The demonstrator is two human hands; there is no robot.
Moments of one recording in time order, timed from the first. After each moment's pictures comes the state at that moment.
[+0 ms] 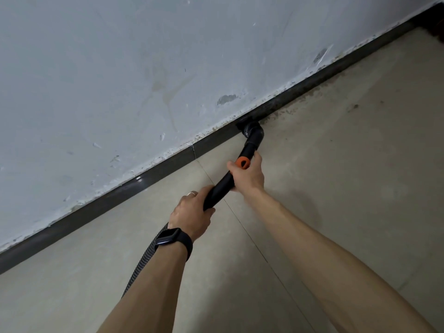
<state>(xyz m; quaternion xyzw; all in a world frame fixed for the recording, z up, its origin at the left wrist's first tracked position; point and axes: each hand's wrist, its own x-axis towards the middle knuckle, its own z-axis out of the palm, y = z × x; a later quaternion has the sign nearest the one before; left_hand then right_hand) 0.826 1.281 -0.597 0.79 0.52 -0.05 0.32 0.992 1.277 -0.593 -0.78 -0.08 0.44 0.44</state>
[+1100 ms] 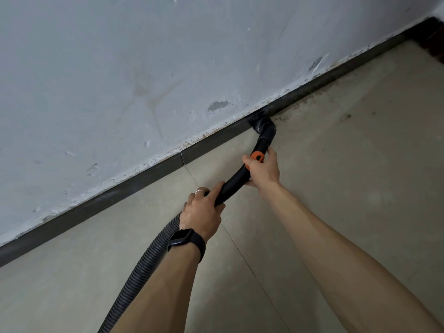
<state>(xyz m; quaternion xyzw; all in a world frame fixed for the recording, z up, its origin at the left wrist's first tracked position) 0.885 1.281 -0.608 0.79 0.53 -0.03 0.31 1.066 1.289 -0.598 -0.77 -0.05 0.42 0.47</state>
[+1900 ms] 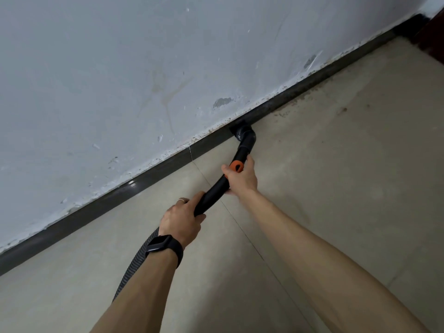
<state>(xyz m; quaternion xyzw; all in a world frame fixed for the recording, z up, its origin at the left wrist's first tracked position) 0.807 1.276 -0.593 0.80 0.52 -0.07 0.28 0.986 1.272 -0.598 -0.75 -0.07 0.46 0.47</state>
